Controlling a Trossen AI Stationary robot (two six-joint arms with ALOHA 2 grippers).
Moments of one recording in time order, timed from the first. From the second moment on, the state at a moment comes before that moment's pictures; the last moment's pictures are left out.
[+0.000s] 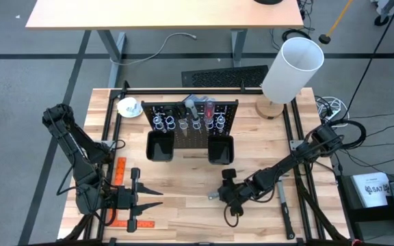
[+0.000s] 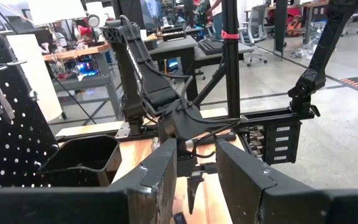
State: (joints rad) left arm -0.97 1.28 0.96 0.21 -0.95 0.06; right arm 0.53 1.80 0.94 -0.08 0.28 0.27
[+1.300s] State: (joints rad) left arm -0.96 1.28 0.96 0.19 -0.95 0.03; right arm 0.51 1.85 0.95 -0.08 0.20 0.29
